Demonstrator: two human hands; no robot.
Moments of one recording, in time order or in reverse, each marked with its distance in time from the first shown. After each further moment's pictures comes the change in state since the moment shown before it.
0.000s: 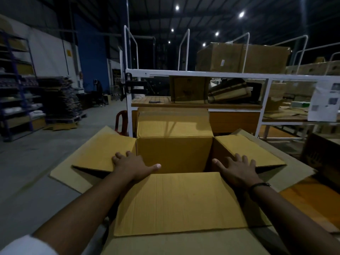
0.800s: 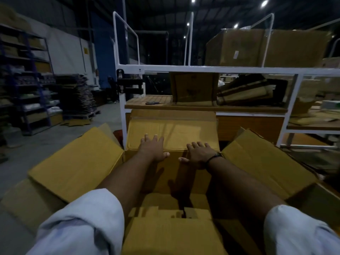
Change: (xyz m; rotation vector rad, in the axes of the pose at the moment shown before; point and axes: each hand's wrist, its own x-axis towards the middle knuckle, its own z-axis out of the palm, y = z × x) left_hand 0.198 0.117 -0.022 0.078 0.057 0.165; right_hand 0.203 -0.104 -0.011 -0.132 -0.096 -0.519
